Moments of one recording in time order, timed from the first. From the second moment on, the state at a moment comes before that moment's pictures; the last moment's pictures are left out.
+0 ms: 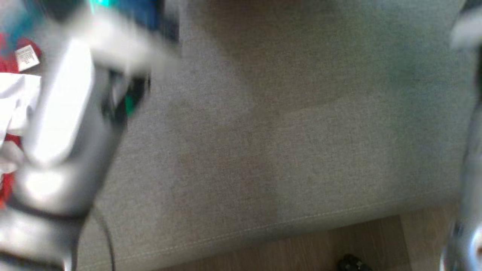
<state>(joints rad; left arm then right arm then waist) -0.97 0.24 -0.52 0.20 -0.56 -0.12 -0.26 -0.87 -0.15 -0.19 0.23 0.07 0.13 -0.14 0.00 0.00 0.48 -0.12</state>
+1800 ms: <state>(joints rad) -0.63 0.04 -0.45 0.38 -0.62 -0.11 -0.26 -0.93 -0.24 -0.07 0.47 -0.05 0.13 0.21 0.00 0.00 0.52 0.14</state>
